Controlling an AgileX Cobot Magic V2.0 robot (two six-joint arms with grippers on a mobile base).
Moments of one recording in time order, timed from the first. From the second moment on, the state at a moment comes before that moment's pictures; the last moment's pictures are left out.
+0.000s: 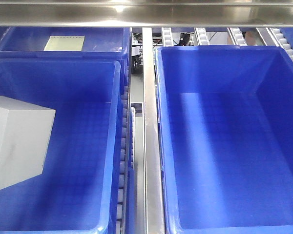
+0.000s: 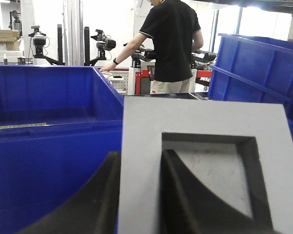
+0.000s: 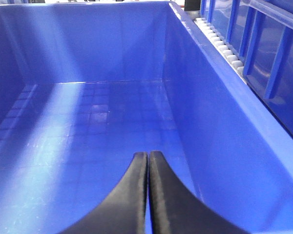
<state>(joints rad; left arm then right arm) -0.35 0.37 -0.42 -0.12 0.07 -0.03 -0.08 -0.02 0.03 0.01 0.21 0.01</state>
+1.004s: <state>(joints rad) -0.35 0.37 -0.42 -0.12 0.07 -0.03 -0.08 -0.02 0.03 0.01 0.21 0.01</state>
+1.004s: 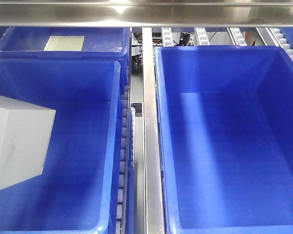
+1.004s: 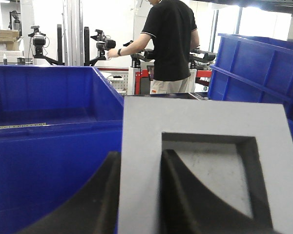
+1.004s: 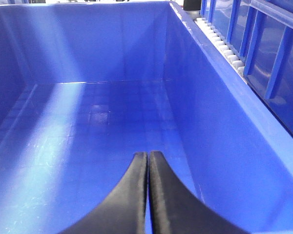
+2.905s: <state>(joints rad) -0.95 1.84 -1.46 0.05 0.14 -0.18 -0.08 -0.02 0.03 0.01 0.21 0.01</state>
